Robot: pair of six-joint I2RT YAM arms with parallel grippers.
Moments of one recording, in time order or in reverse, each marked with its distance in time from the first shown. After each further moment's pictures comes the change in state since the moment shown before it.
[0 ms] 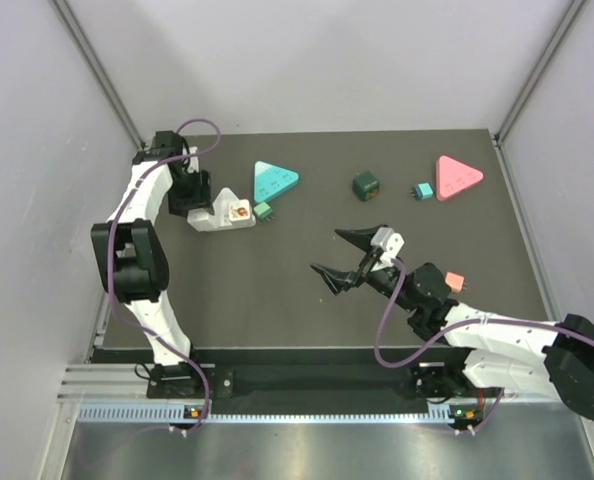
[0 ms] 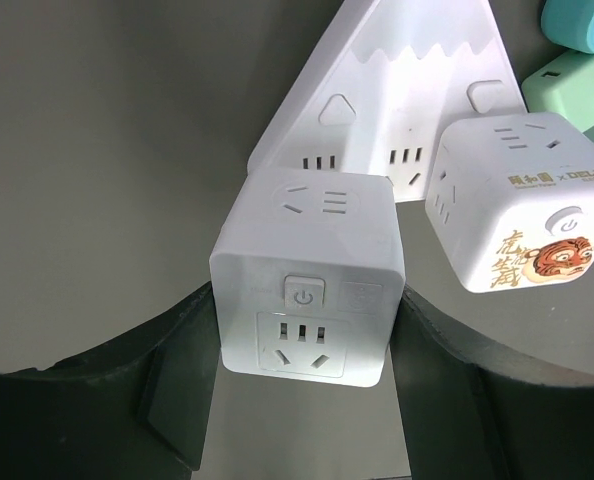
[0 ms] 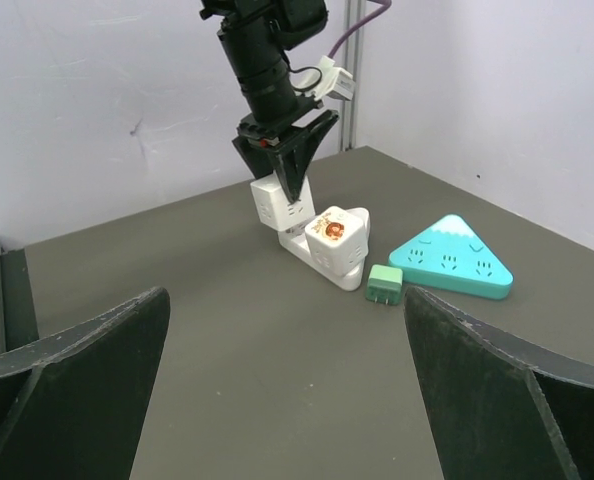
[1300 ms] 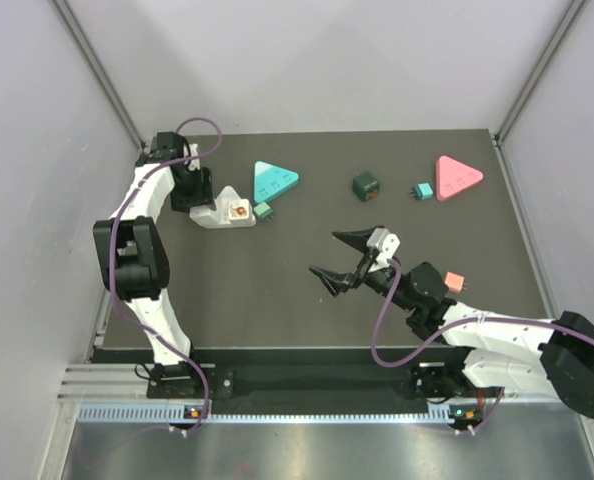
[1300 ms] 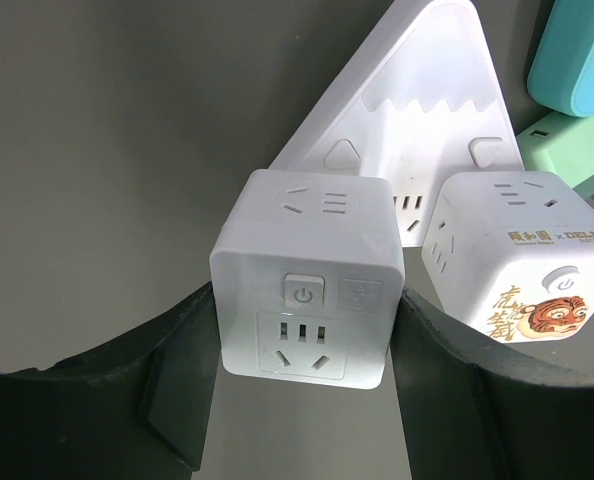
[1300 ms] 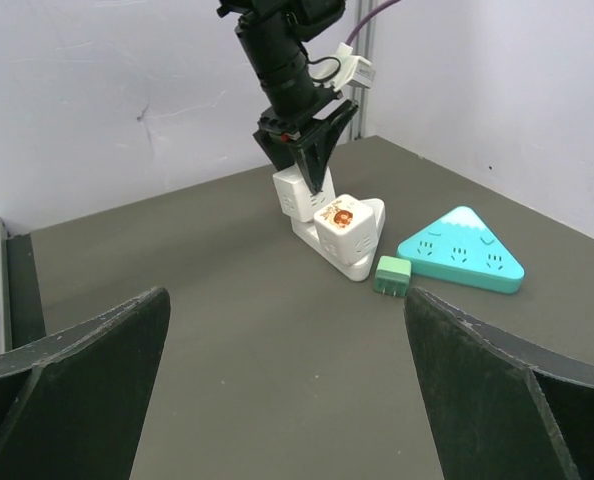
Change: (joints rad) left arm -0.001 0.029 -0.028 0.126 0.007 -0.006; right arm 0.000 0.022 0.001 -0.003 -0.024 -0.003
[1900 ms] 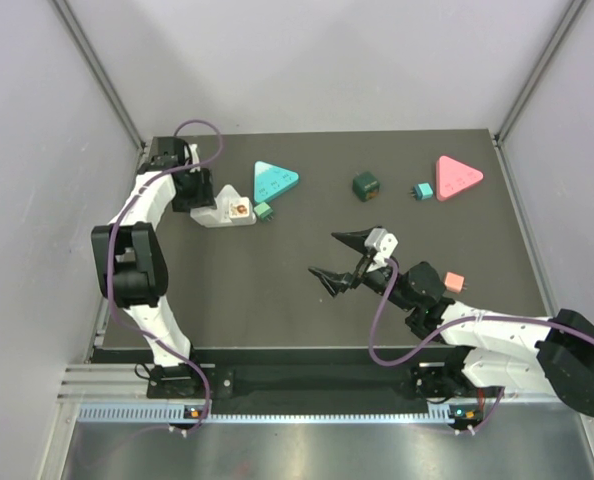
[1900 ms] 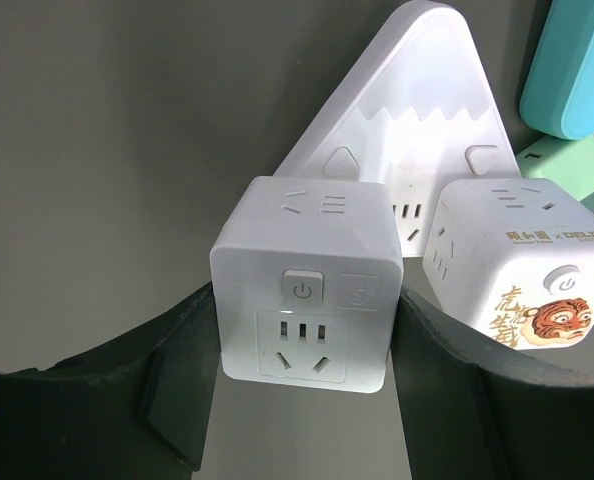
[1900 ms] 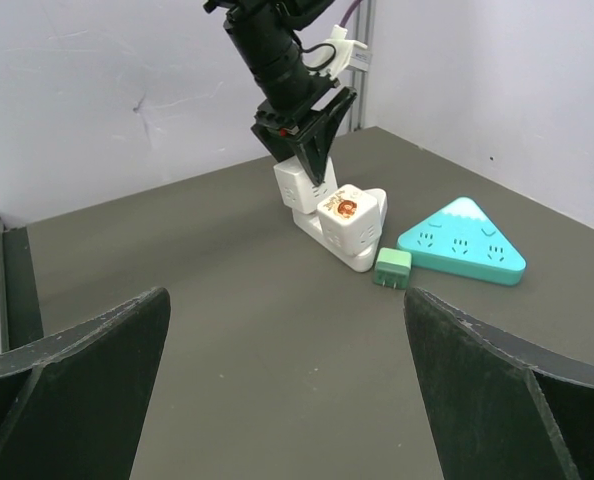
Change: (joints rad) left arm -0.011 -0.060 -0.116 0.134 -0.018 -0.021; right arm -0.001 0.019 0.000 0.000 0.000 0.000
